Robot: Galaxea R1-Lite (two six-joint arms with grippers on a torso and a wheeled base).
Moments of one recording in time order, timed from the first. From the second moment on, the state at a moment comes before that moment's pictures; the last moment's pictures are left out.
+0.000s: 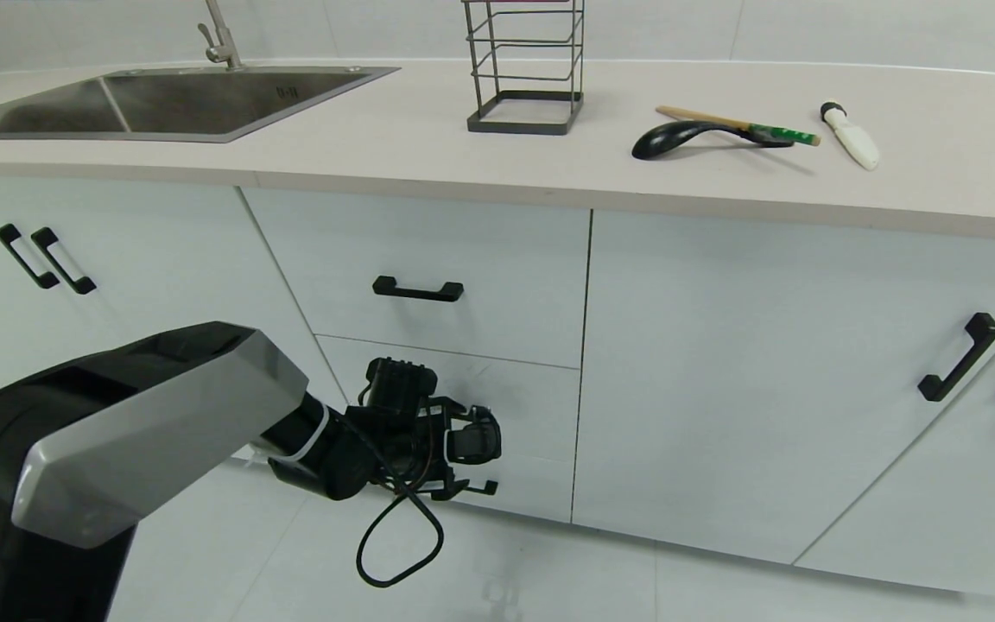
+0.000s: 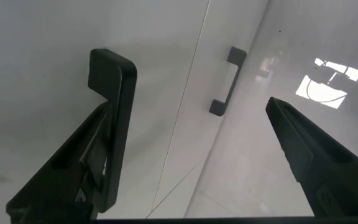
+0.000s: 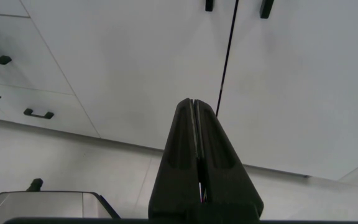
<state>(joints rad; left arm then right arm) -0.36 2.36 -1.09 -0.53 -0.10 1.21 0.00 0.00 0.00 0.00 0.00 0.00</state>
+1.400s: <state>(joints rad) -0.40 1.61 -0.76 -0.10 -0.29 1.10 0.00 0.00 0.00 0.00 0.00 0.00</state>
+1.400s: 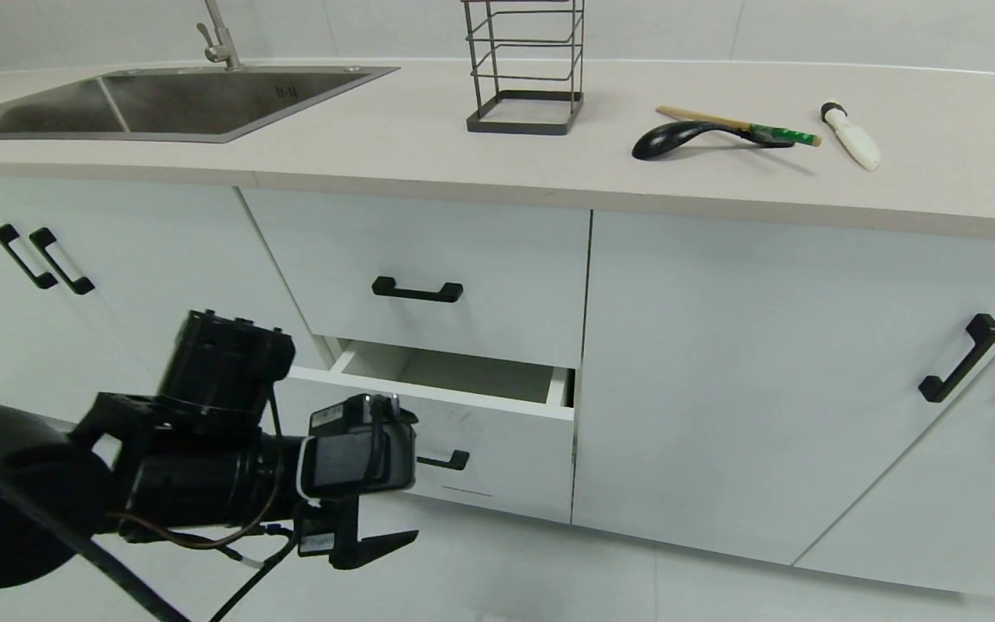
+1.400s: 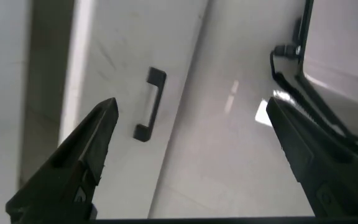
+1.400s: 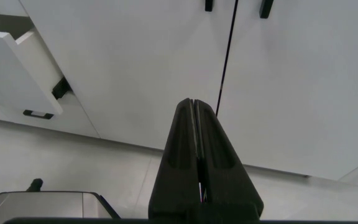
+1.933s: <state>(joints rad) -0.33 1.82 -0.94 -0.21 -0.46 1.08 0.00 0.00 0.00 0.00 0.01 0.00</state>
